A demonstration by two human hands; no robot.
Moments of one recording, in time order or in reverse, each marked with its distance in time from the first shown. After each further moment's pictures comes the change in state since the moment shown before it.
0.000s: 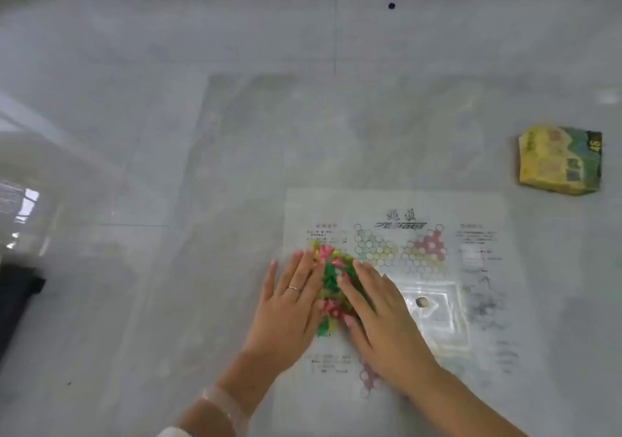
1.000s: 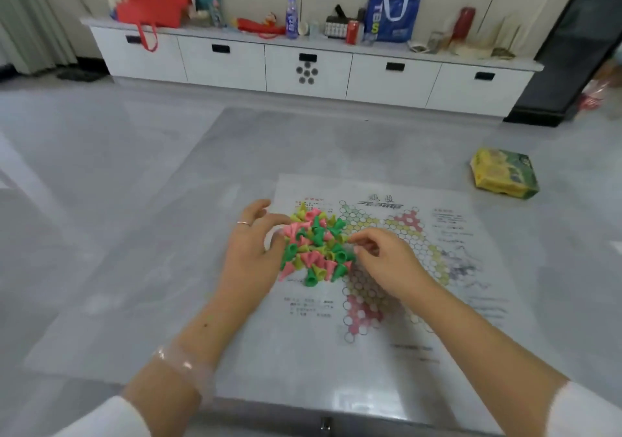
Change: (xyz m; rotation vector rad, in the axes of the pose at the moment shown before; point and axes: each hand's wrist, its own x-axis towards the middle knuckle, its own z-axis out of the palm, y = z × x) left_hand -0.035 0.015 0.015 -0.764 0.564 -0.265; right_hand -0.006 0.020 0.014 0.421 0.272 0.100
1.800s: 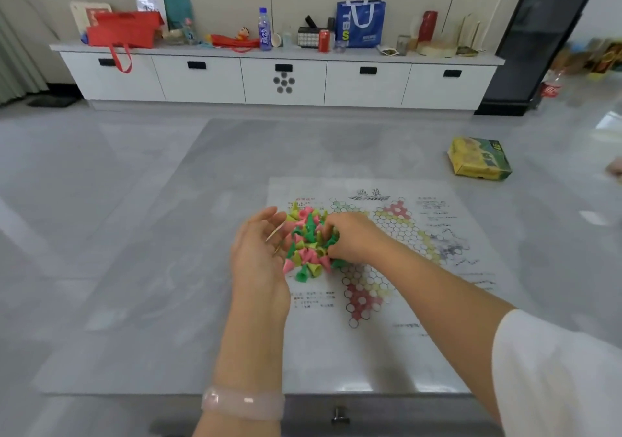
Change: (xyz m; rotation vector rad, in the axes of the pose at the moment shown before) left_hand -0.009 0.045 0.002 -1.146 0.170 -0.618; right_hand 0.020 -0.044 0.010 -0.400 -0.199 0.019
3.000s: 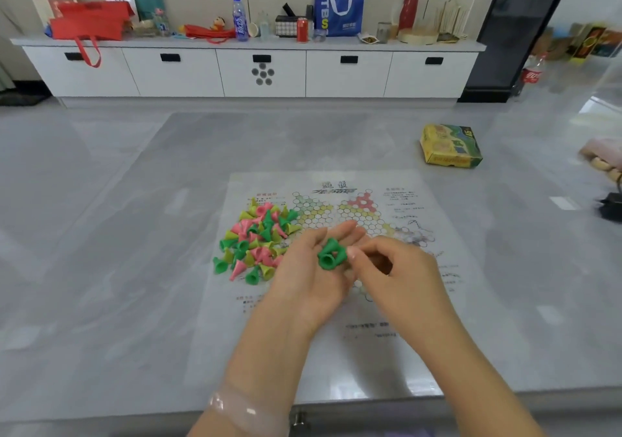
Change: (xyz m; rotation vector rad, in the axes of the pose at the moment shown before) left_hand -0.025 -0.062 0.059 -0.114 -0.334 -0.581; right_hand -0.111 0.046 -0.003 0.565 0.555 0.061
